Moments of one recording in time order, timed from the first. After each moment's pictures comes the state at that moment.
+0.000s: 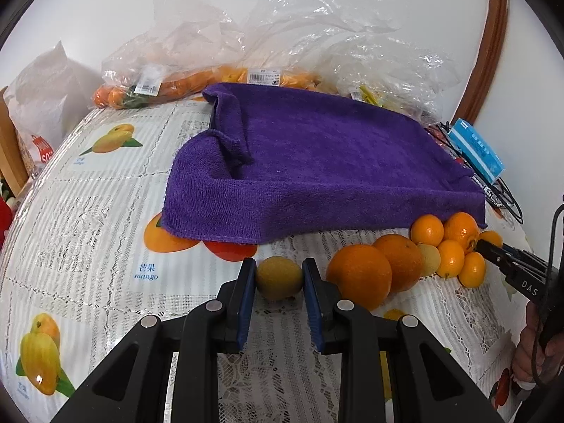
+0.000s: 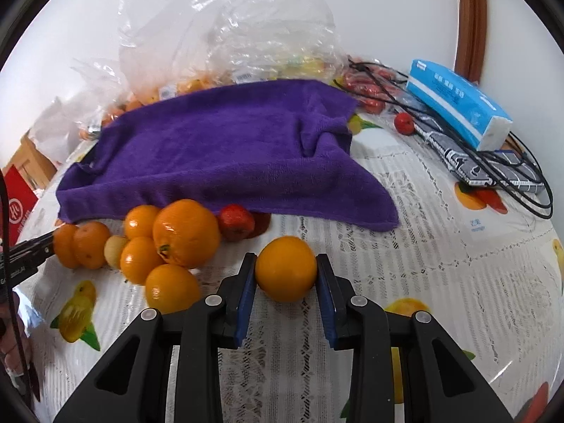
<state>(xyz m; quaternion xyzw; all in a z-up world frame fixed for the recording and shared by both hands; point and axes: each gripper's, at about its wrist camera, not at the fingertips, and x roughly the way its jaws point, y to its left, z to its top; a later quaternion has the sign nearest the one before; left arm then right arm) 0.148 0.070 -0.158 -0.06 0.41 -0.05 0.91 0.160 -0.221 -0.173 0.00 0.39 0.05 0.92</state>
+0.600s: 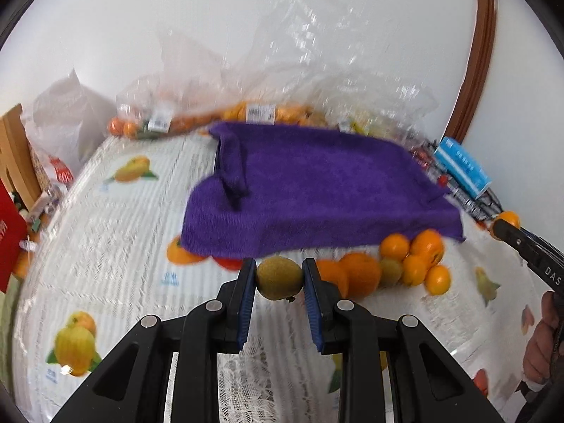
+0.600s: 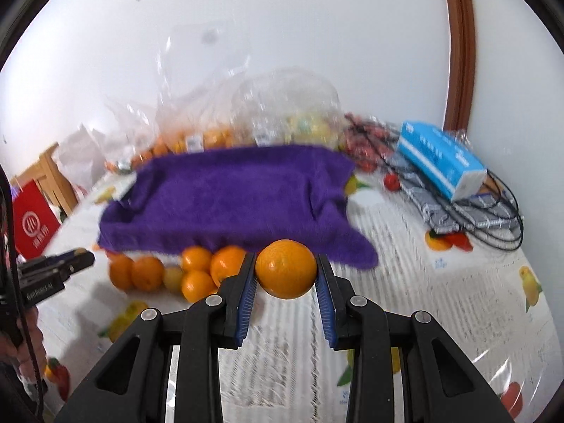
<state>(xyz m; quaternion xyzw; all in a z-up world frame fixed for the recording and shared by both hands) 0.119 0.065 -0.107 -0.05 0.37 -0.04 0.93 0.119 -0.213 -0.102 0.00 0.31 0.06 0.95</state>
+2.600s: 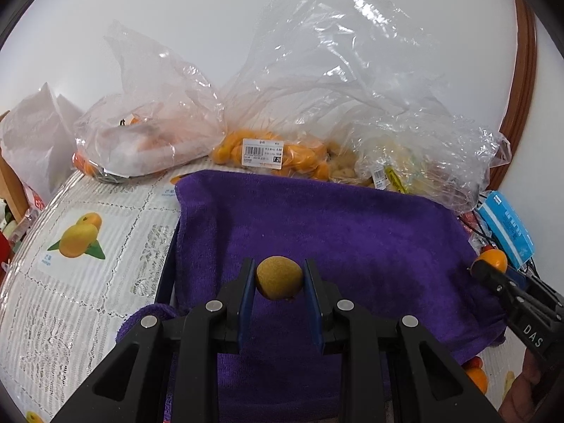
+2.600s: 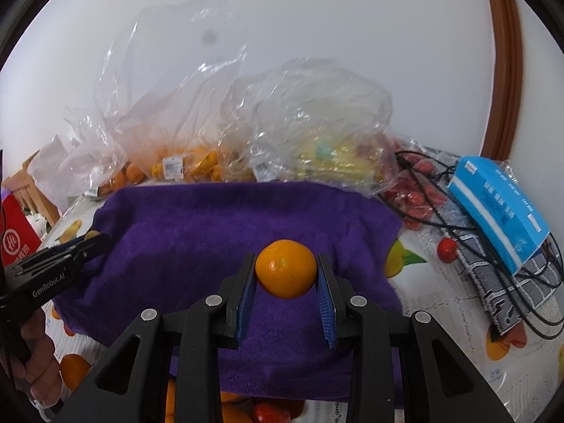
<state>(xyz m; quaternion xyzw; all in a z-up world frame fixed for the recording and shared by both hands) 0.255 0.042 -0.129 -0.08 0.34 0.00 0.94 0.259 -0.187 -0.125 -0.01 0.31 0.07 0.95</state>
